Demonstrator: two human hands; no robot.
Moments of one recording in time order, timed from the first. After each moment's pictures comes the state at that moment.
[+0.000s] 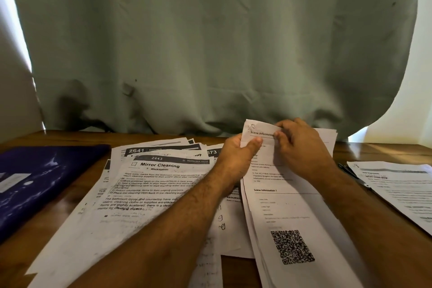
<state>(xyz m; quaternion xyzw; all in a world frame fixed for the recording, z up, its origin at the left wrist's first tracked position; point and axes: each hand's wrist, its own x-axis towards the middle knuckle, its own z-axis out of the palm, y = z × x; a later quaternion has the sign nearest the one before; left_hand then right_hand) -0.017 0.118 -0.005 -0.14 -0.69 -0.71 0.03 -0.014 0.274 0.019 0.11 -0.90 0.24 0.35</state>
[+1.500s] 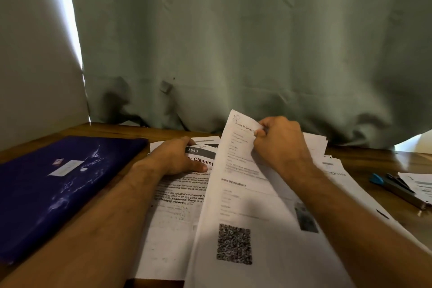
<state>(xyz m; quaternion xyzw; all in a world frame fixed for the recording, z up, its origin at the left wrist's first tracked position) -0.034 -0.084 -0.004 0.01 -0.96 -0.26 0.07 -0.007 0.155 0.037 0.08 -0.91 0.27 0.30</state>
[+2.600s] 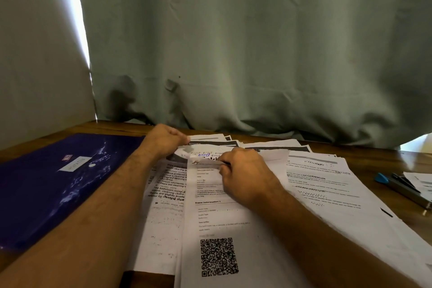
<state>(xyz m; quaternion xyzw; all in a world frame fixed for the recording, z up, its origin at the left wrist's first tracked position) -0.028 -0.111 0.005 0.08 -0.86 -0.48 0.14 0.024 0.100 0.002 0.22 -0.95 0.18 0.11</state>
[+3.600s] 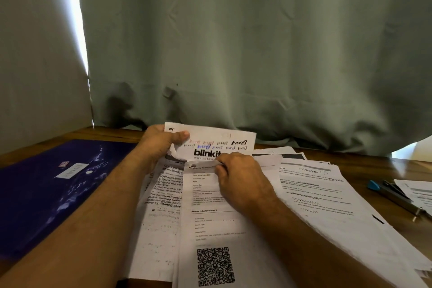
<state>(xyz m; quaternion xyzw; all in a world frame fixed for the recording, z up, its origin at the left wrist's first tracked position) -0.023 -0.107 0.012 0.04 -0.70 -0.69 0.16 0.015 0.099 -0.009 0.21 -0.93 0.22 0.19</state>
